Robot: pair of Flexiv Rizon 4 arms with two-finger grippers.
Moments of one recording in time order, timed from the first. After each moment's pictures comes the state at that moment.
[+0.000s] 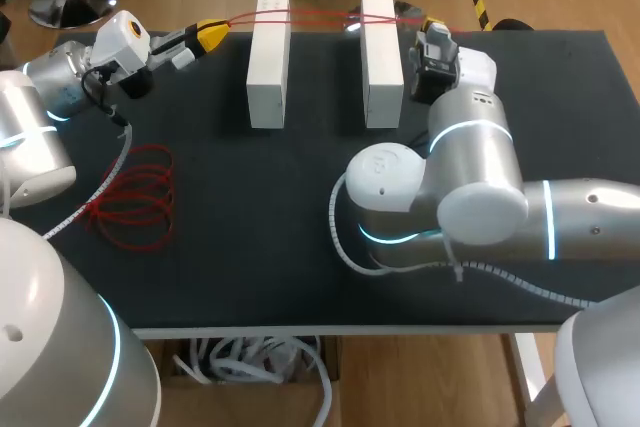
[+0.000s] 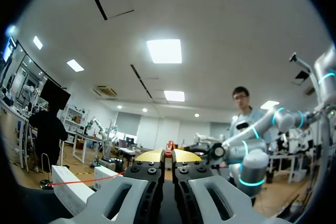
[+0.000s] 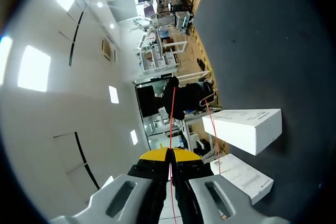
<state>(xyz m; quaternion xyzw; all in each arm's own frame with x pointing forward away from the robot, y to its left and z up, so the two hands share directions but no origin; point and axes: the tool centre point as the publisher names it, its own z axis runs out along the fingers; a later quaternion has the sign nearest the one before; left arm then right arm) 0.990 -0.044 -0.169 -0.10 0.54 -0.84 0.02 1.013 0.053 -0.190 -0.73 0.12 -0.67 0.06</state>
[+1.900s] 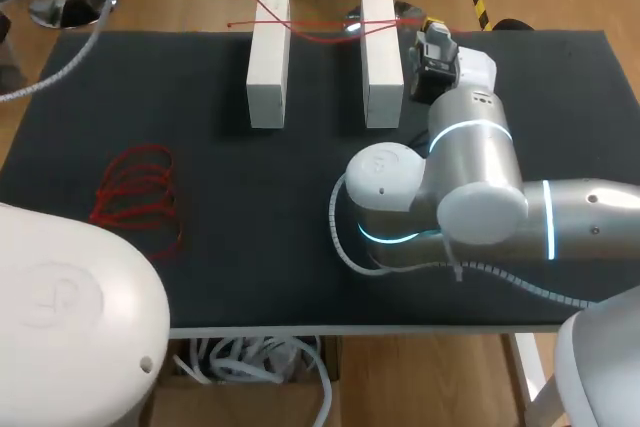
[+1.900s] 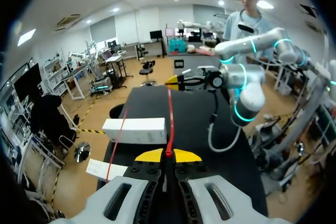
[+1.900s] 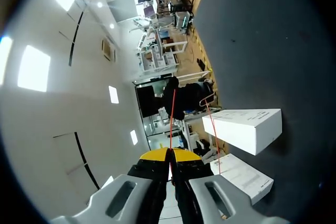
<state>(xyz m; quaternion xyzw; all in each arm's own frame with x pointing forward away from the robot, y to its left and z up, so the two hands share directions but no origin) 1.001 -0.074 -0.119 0.03 0.90 -0.44 0.03 1.013 0.053 -0.189 -0.73 0.12 -0.67 0.06</state>
